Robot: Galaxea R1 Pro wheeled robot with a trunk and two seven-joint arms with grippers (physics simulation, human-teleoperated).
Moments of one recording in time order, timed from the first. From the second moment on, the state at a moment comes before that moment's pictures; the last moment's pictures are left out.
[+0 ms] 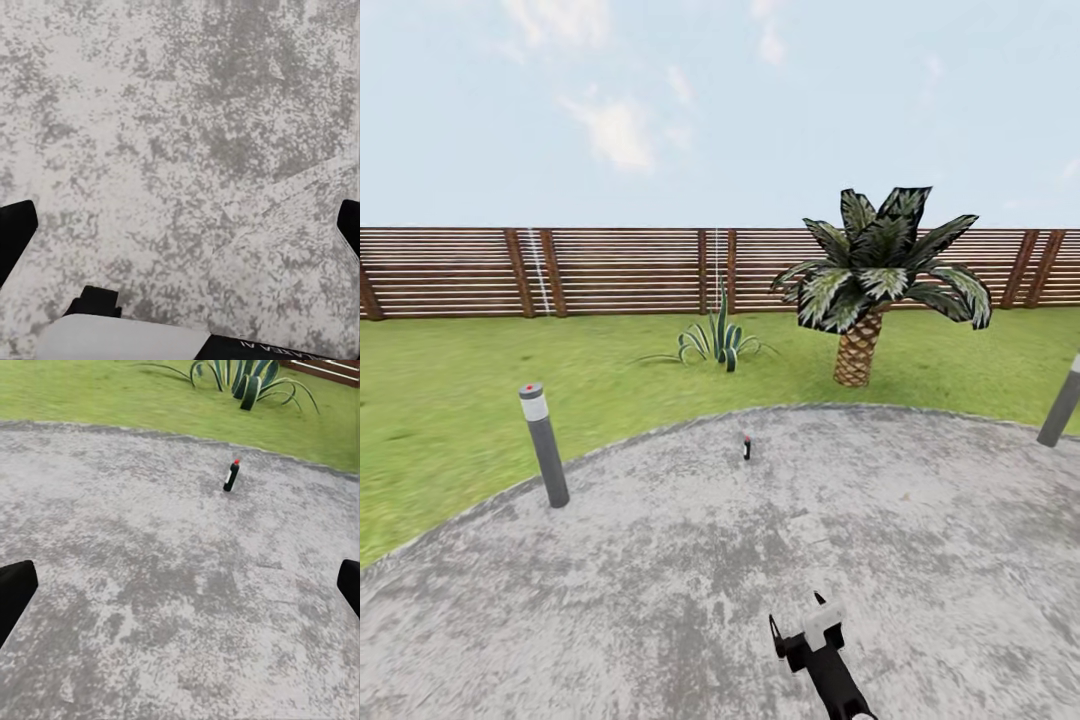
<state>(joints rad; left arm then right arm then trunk) 0.12 -0.03 0.01 -0.64 0.25 -0.13 0.00 -0.29 0.07 0.06 -0.54 0.35 -0.48 -0.04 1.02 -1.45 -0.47</state>
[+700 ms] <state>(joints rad) 0.12 -0.03 0.01 -0.64 0.25 -0.13 0.00 -0.29 0.08 0.07 -0.47 0.35 -0.48 -0.04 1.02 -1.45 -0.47</state>
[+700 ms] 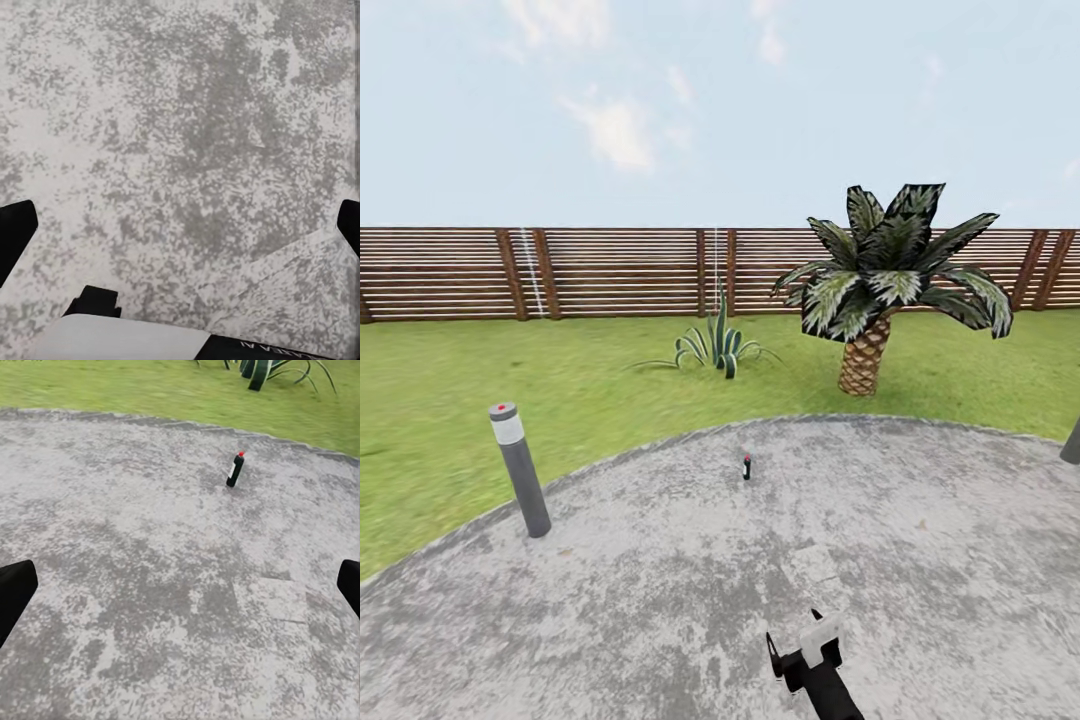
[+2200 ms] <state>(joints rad) 0.12 -0.04 0.01 -0.64 0.25 -0.13 0.00 -0.29 0.10 0.06 -0.30 0.35 -0.48 -0.04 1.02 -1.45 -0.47</state>
